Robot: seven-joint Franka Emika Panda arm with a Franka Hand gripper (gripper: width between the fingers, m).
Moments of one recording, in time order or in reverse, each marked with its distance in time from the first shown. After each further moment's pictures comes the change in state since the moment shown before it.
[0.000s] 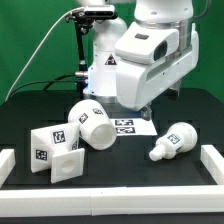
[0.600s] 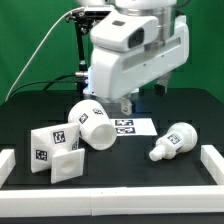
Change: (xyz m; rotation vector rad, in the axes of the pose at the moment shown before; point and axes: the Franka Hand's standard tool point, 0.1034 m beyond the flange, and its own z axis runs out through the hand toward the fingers) arm -0.012 0.039 -0.028 -0.030 0.017 0.108
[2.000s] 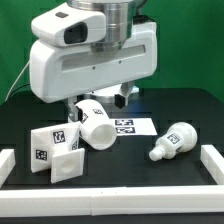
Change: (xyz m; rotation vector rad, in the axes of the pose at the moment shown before) arm -0.012 0.088 -0.015 -0.100 -0.028 0.118
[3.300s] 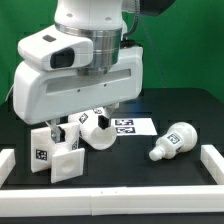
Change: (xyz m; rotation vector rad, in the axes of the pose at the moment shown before) arm -0.005 0.039 0.033 -0.065 -0.034 -0.001
